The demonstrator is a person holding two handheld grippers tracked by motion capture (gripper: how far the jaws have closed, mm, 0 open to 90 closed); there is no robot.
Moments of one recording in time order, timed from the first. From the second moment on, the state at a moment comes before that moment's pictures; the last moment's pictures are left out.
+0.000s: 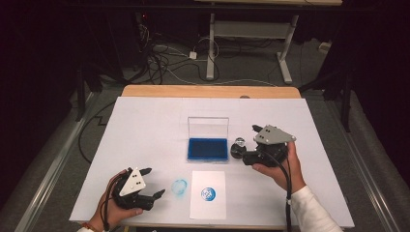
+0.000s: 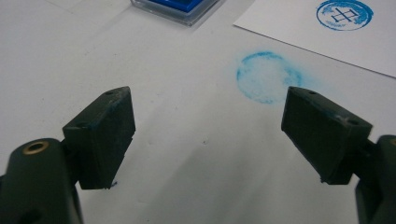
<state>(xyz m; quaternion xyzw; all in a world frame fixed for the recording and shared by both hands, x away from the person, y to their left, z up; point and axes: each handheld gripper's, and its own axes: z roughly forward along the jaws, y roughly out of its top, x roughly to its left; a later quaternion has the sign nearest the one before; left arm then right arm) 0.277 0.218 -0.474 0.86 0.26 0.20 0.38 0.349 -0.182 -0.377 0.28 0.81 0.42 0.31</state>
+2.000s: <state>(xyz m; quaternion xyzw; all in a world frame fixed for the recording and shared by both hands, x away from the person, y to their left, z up) 0.275 0.218 -0.472 0.86 0.26 0.20 0.38 0.281 -0.244 -0.399 0.26 0.81 0.41 0.34</state>
